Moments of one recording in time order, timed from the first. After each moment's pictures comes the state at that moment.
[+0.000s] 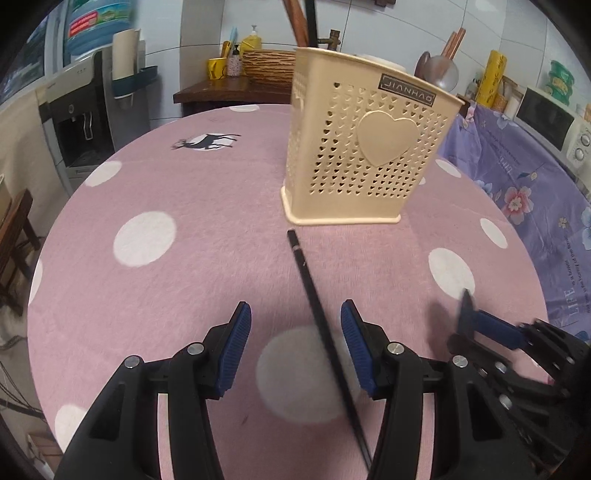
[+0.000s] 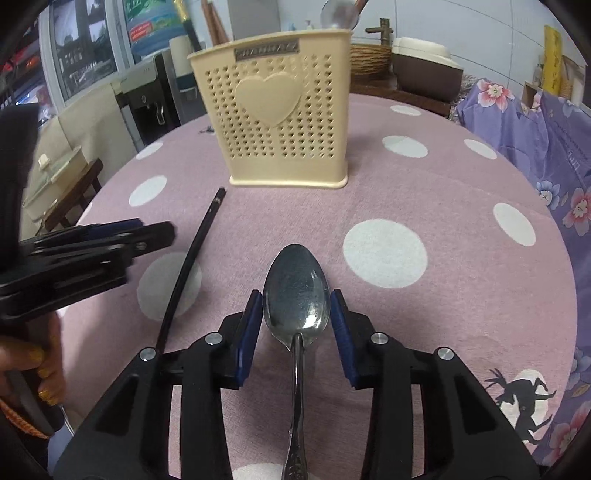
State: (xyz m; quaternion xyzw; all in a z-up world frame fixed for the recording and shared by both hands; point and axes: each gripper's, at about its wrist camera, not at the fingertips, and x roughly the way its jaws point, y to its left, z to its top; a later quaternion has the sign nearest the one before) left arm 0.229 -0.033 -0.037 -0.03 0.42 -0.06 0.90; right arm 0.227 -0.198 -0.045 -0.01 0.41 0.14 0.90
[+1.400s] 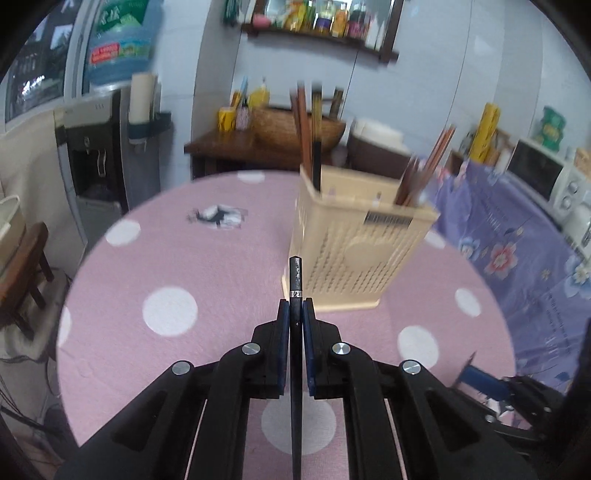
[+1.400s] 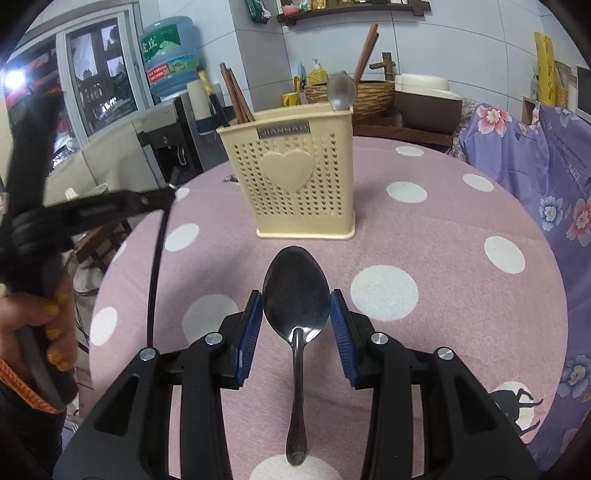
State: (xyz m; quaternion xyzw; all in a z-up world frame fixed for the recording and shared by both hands) left arm 0.206 -0.008 0.052 -0.08 0.32 -0.06 0.94; right arm 0.207 -0.209 0.004 0.03 0.34 0.18 0.92
